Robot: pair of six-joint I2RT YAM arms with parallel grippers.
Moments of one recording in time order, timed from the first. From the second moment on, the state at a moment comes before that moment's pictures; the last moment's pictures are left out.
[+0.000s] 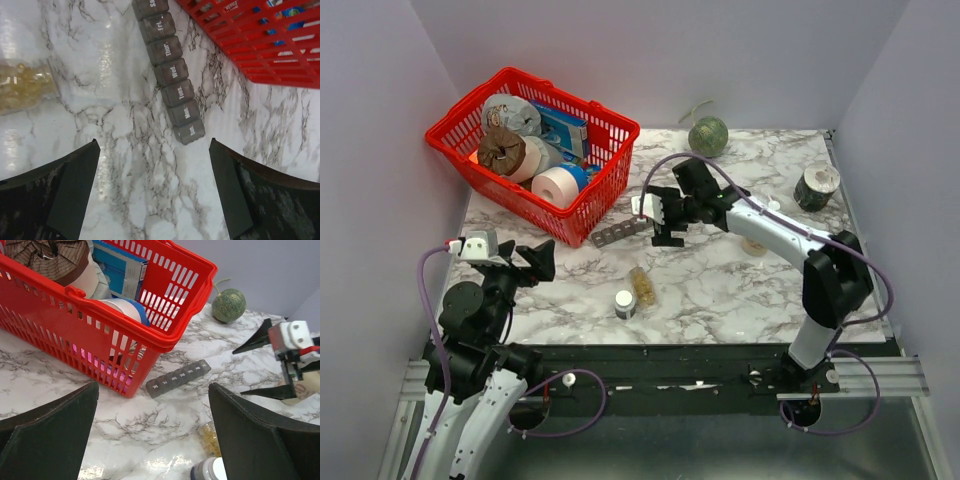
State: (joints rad) left arm -0.35 0.24 0.69 -0.45 -0.18 -0.30; right arm 0.64 1.72 1.35 -0.45 -0.46 -1.00
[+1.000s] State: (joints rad) left arm -0.35 0.27 0.69 -0.46 -0.15 -0.26; right arm 0.63 2.26 1.80 -0.58 -0.38 -1.31
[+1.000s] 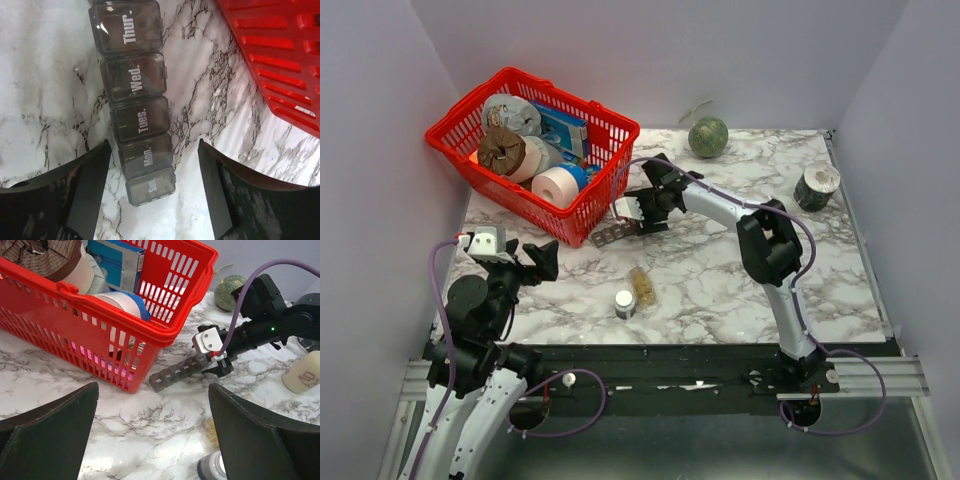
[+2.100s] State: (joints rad) left arm -0.35 0.43 0.73 -0.43 0.30 -0.26; right arm 0.54 1.85 1.22 -0.56 -0.23 -0.98
